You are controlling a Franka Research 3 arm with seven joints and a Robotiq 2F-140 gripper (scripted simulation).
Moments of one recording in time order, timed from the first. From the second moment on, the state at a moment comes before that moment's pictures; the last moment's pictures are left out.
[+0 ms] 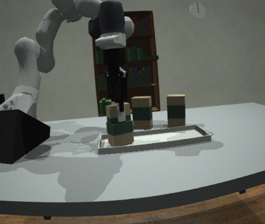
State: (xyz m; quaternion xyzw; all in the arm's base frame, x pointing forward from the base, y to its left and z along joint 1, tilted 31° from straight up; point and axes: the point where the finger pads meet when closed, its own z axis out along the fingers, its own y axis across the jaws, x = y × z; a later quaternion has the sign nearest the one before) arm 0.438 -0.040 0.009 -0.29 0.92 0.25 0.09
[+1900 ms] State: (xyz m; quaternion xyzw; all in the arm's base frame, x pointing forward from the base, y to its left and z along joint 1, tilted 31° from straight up) arm 0.439 -0.041 0.009 -0.29 0.92 0.25 0.09
